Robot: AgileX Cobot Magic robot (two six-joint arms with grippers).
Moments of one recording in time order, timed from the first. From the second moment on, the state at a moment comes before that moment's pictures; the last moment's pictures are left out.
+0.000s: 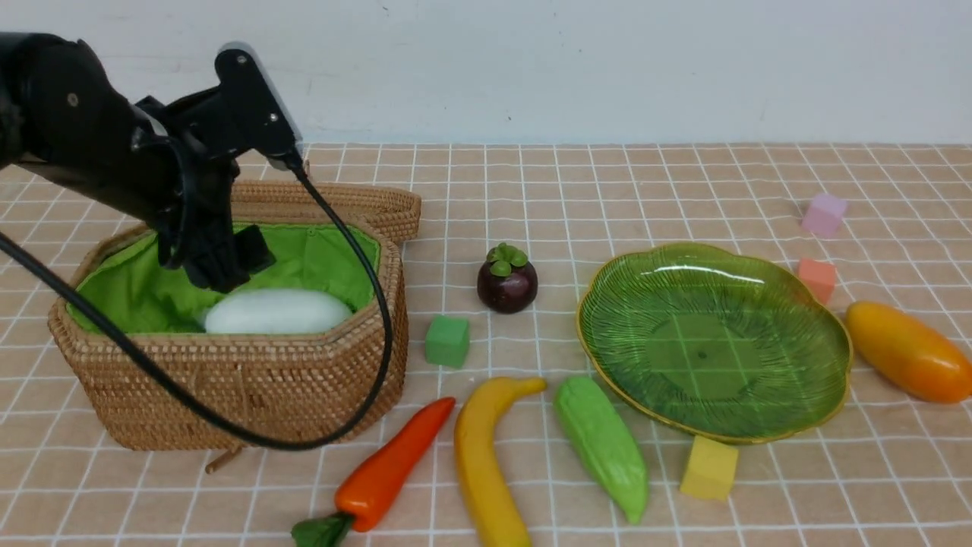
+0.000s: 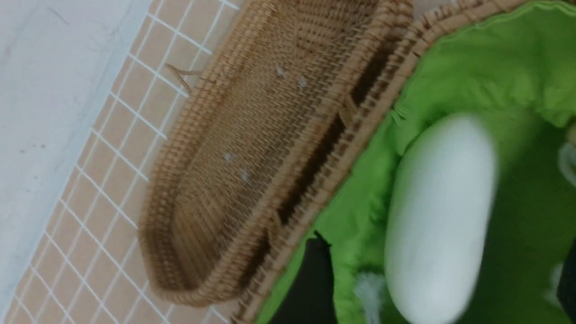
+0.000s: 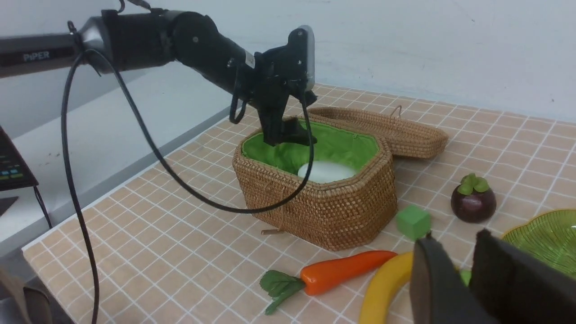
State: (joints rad) right arm 0.52 0.45 -0.89 0.44 0.73 -0.18; left arm -0.17 1.59 -1.30 -0.04 0.62 0.93
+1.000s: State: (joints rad) right arm 0.52 0.45 -0.89 0.46 0.81 -0.18; left arm -0.80 1.70 -1.05 0.46 0.80 -0.51
